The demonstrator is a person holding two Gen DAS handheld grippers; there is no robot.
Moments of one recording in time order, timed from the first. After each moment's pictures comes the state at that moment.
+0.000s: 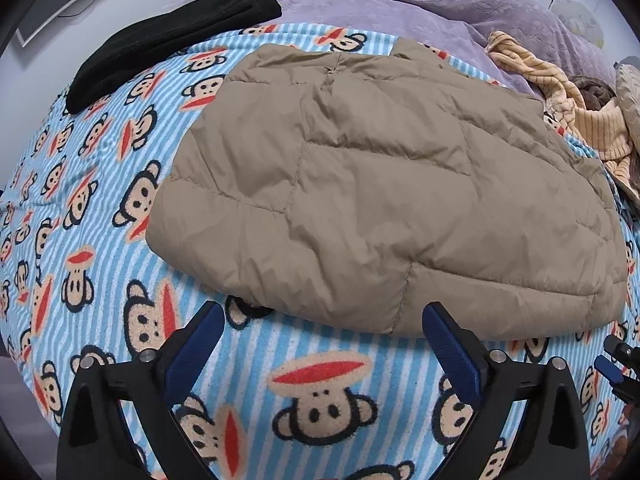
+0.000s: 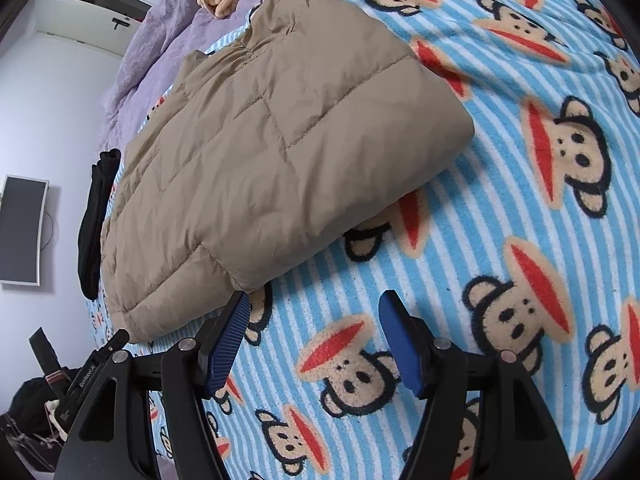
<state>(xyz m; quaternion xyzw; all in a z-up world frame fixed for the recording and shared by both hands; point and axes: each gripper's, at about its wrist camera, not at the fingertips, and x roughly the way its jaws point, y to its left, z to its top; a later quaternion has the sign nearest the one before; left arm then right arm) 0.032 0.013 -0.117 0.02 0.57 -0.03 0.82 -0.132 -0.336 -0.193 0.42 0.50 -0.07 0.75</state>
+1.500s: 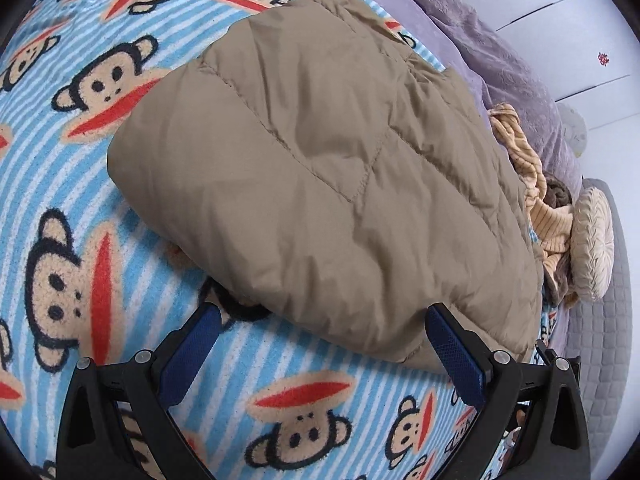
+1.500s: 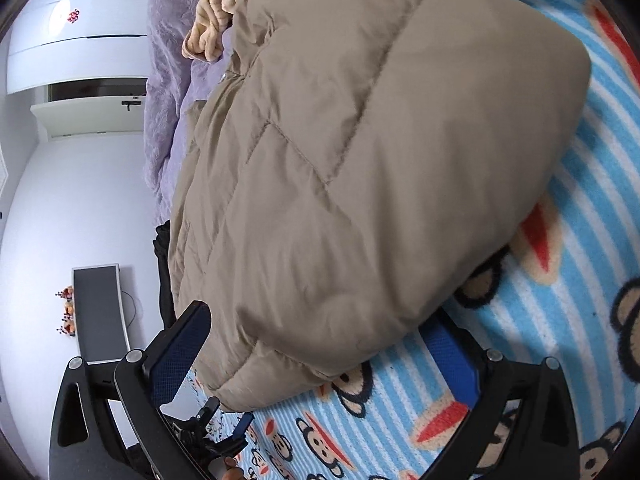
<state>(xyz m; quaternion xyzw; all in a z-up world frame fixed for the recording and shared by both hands) 0.062 0.112 -0.185 -0.26 0.60 -0.11 0.75 -0.093 -0.334 -0.233 0.61 0.38 -0.03 0.69</state>
